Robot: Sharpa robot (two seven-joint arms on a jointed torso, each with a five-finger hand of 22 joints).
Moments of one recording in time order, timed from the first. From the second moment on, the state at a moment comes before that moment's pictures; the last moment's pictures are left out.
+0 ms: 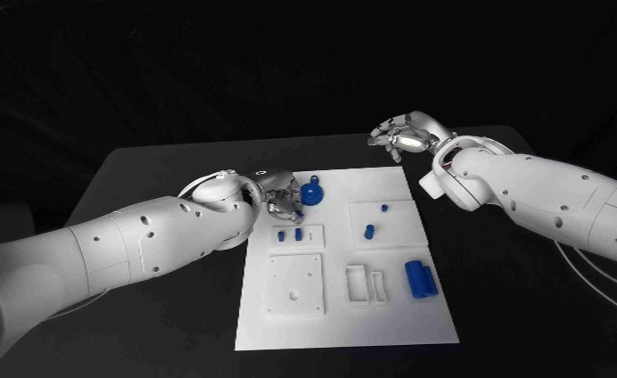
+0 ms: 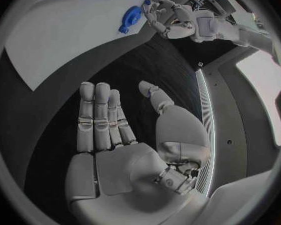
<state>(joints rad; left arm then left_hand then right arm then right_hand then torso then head) 1.25 -0.53 -0.12 1.22 -1.40 -0.18 -0.16 1.12 -0.15 0.50 -0.26 0.17 1.01 0.09 0.33 0.54 1.17 0.00 0.61 0.46 1.12 -0.11 1.31 0.48 0.08 0.91 -0.12 0.95 1.31 1.30 -0.71 -0.05 1.14 -0.83 -0.36 0.13 0.81 -0.09 0.40 -0.28 0.62 0.81 0.18 0.25 0.46 0.85 0.08 1.10 0.65 1.13 -0.03 0.83 0.94 0.22 1.09 0.04 0.67 1.28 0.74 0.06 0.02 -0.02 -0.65</state>
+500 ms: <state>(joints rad) 1.26 -0.53 -0.12 1.22 -1.43 -0.14 -0.16 1.15 -0.14 0.58 -0.26 0.12 1.03 0.09 0.33 0.54 1.17 -0.01 0.62 0.45 1.12 -0.11 1.31 0.48 0.06 0.91 -0.12 0.95 1.31 1.30 -0.71 -0.05 1.14 -0.83 -0.36 0.13 0.81 -0.09 0.40 -0.28 0.62 0.81 0.18 0.25 0.46 0.85 0.08 1.10 0.65 1.13 -0.03 0.83 0.94 0.22 1.09 0.04 0.67 1.28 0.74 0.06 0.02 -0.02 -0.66</state>
